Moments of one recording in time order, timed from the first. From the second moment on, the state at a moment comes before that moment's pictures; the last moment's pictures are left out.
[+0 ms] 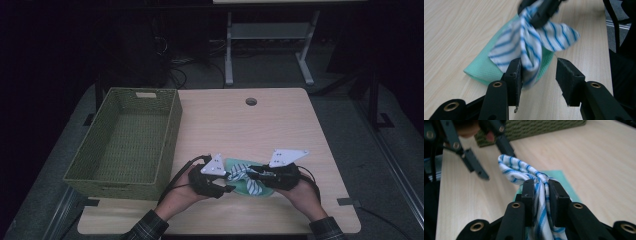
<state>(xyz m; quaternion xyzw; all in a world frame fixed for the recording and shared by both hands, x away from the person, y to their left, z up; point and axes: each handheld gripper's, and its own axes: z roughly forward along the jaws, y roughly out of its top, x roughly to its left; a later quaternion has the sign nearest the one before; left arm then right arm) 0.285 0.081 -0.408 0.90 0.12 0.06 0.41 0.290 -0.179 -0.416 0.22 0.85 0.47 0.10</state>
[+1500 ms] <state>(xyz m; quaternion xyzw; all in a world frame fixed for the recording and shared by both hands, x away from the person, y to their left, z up) 0.279 0.092 -0.420 0.91 0.13 0.05 0.38 0.295 -0.197 -0.421 0.23 0.84 0.48 0.04</state>
